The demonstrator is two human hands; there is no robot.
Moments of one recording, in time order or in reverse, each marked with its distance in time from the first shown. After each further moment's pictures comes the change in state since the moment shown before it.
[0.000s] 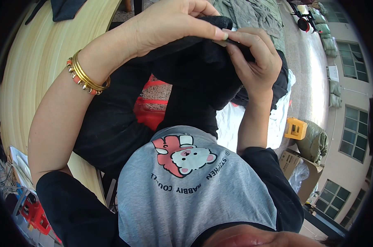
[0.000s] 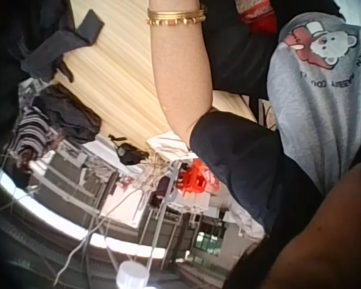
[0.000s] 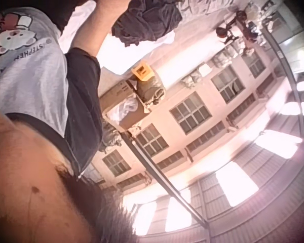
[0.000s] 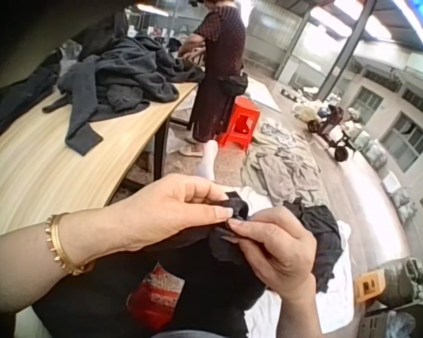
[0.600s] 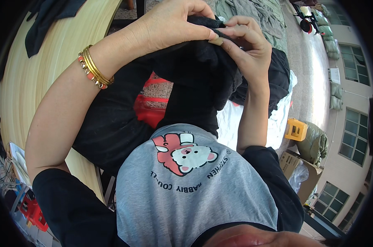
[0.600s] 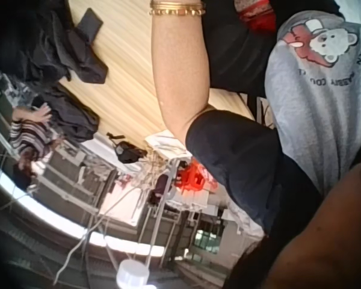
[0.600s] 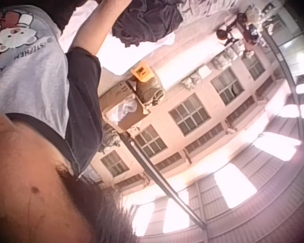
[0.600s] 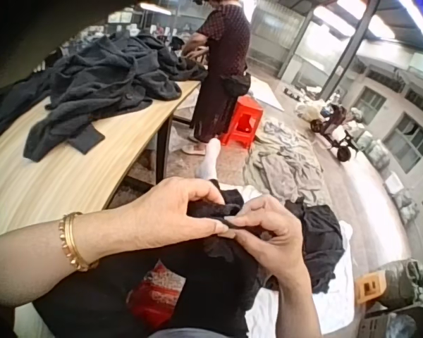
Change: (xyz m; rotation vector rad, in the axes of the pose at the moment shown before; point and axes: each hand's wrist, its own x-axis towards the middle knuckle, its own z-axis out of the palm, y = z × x) left_hand -0.010 -0.001 0.007 0.640 0.121 0.203; right_hand -0.021 0.021 0.012 0.536 -0.076 0.341
